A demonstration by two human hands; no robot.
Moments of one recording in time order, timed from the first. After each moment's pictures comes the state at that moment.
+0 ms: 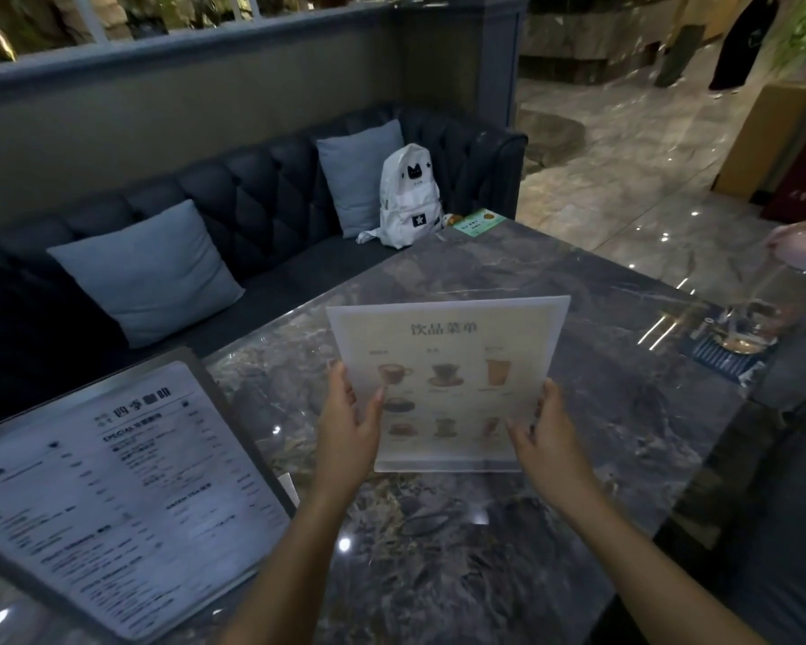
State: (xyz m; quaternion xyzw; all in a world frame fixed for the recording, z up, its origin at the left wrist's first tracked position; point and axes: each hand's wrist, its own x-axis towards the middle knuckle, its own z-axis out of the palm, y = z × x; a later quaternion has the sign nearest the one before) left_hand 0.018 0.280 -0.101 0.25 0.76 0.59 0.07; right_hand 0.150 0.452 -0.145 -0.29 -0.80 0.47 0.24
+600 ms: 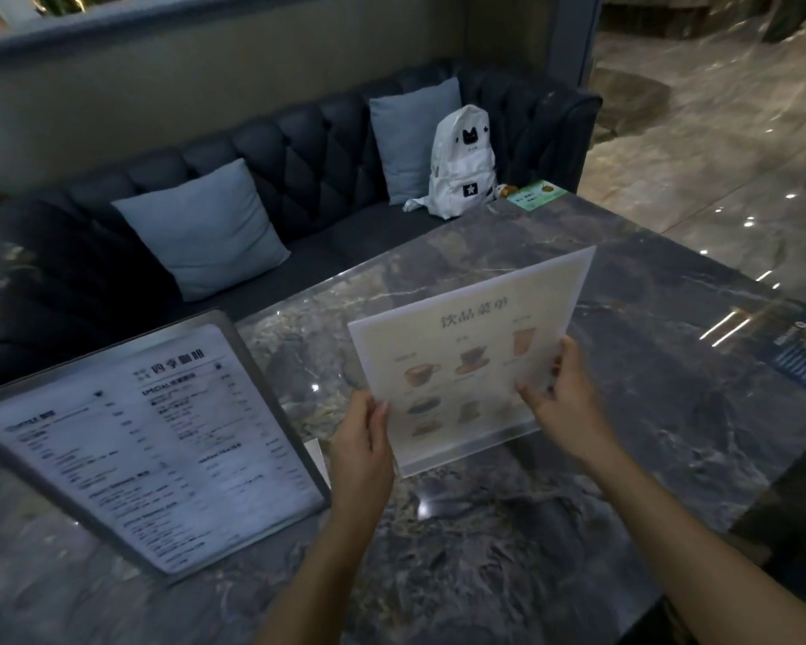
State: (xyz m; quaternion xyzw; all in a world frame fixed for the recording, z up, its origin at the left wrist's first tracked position) left_hand 0.041 0.259 -0.132 0.18 0.81 0.56 0.00; right_hand 0.104 0.480 -0.148 -0.23 -0.80 0.51 0.22
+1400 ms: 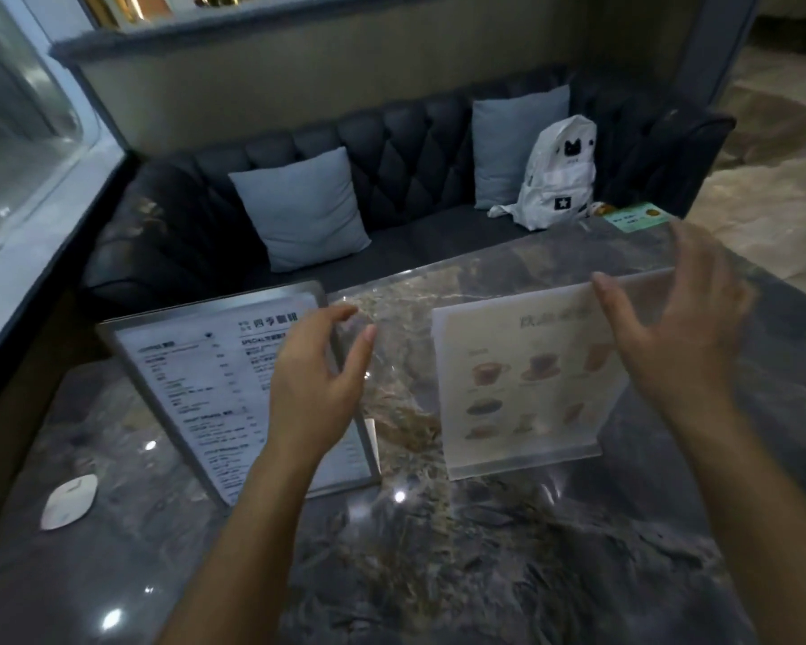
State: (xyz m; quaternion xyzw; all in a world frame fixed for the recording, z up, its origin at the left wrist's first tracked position) left_hand 0.014 0.194 -0.034 0.20 0.87 0.40 -0.22; right_hand 0.078 0.466 -0.025 -0.15 -0.86 0.23 0.43
